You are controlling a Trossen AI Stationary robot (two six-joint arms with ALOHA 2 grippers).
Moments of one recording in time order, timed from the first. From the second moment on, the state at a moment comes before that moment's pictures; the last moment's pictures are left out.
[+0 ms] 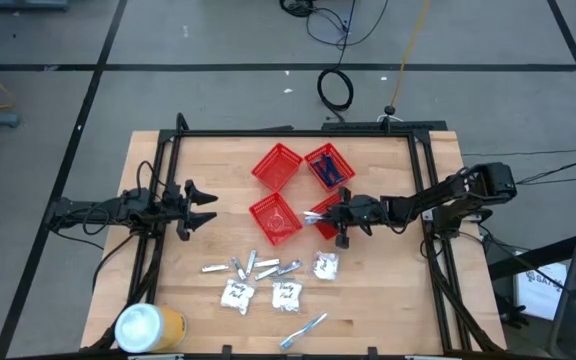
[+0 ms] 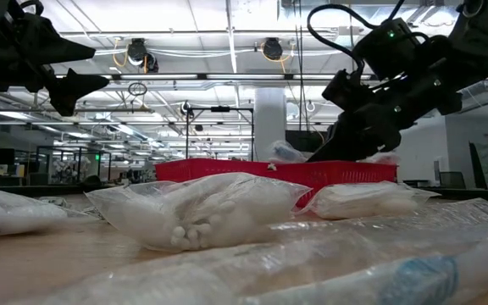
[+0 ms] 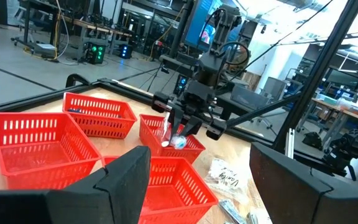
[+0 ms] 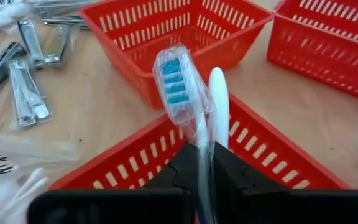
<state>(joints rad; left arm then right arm) -0.03 0.02 0.02 0.06 -0.11 -0.32 -0.02 1.54 0.43 0.59 0.09 -0.01</state>
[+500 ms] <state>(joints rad) -0.03 0.02 0.02 0.06 -0.11 -0.32 -0.02 1.54 0.43 0.58 0.10 0.01</state>
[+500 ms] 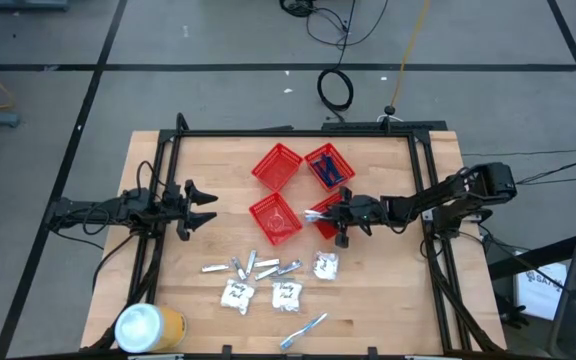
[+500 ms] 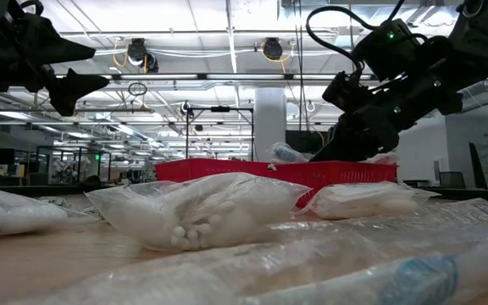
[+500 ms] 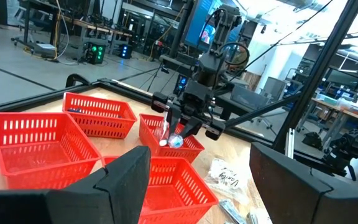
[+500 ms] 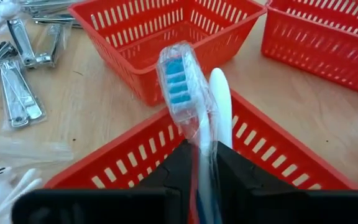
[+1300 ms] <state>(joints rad) -0.03 0.02 0.02 0.06 -0.11 -0.32 0.03 1.53 0.43 0.64 0.08 -0.04</state>
